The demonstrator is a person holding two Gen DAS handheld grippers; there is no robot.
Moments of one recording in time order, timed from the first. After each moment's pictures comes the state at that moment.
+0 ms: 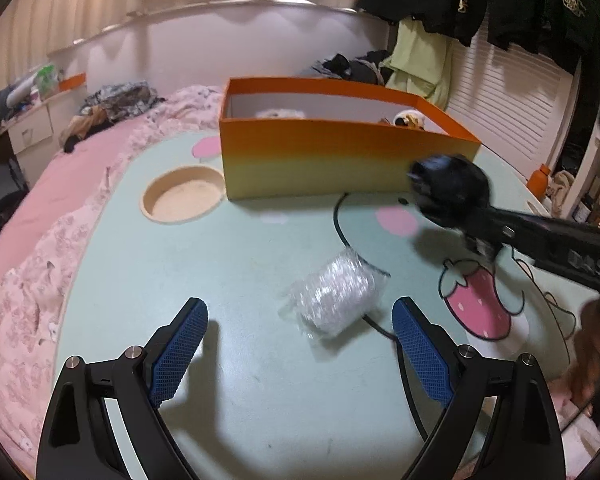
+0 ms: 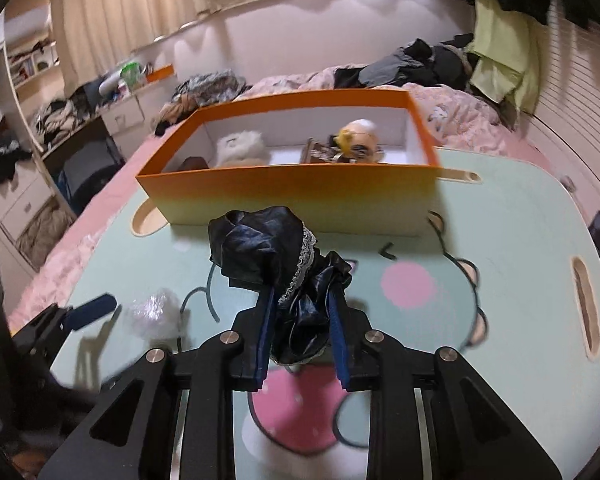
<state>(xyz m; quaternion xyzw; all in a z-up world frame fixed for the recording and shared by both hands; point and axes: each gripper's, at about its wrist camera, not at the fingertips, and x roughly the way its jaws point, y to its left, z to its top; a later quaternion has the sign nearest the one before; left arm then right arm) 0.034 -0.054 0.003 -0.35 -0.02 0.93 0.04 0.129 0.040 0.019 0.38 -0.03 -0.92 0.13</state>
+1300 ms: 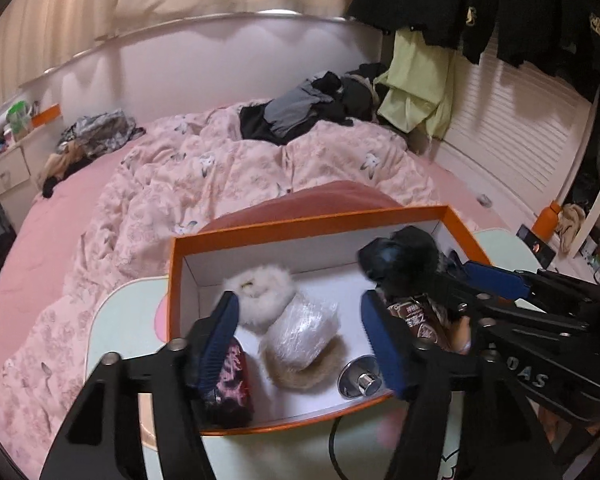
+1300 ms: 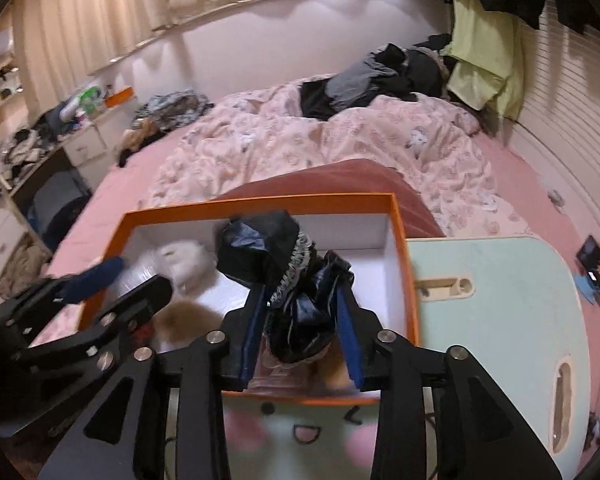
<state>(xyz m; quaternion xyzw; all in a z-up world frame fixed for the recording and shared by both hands) -0.109 -0.045 0.087 -0.34 0.00 0.94 0.06 0.006 0.037 0.061 0.39 -0.04 -0.92 0.06</state>
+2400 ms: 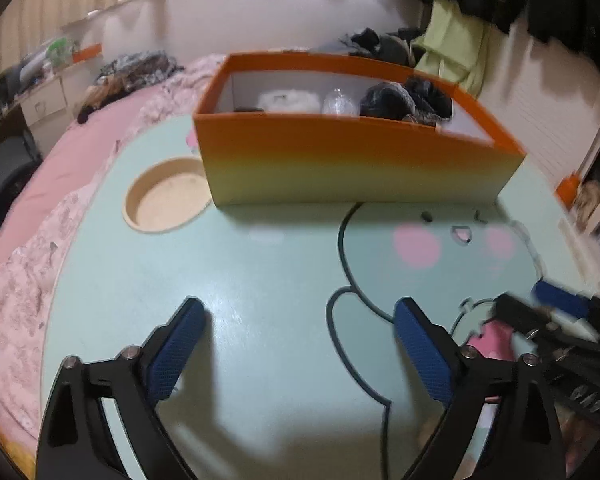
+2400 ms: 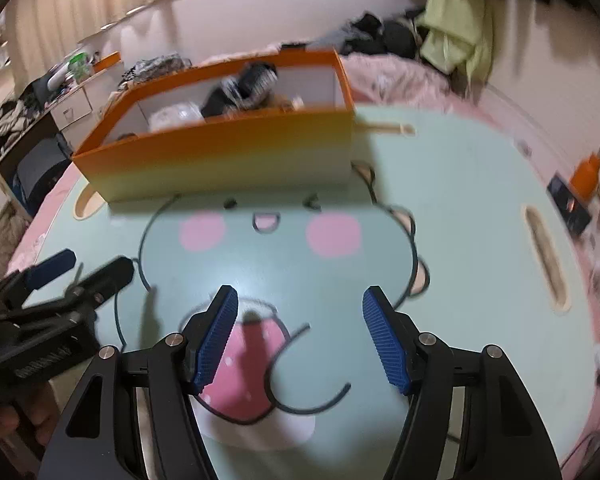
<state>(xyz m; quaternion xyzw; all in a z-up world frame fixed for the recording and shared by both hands) -0.007 -0.039 0.000 -0.41 0.00 0.91 -0.02 0.122 0.063 0.000 0.44 -0.04 -0.90 0.04</state>
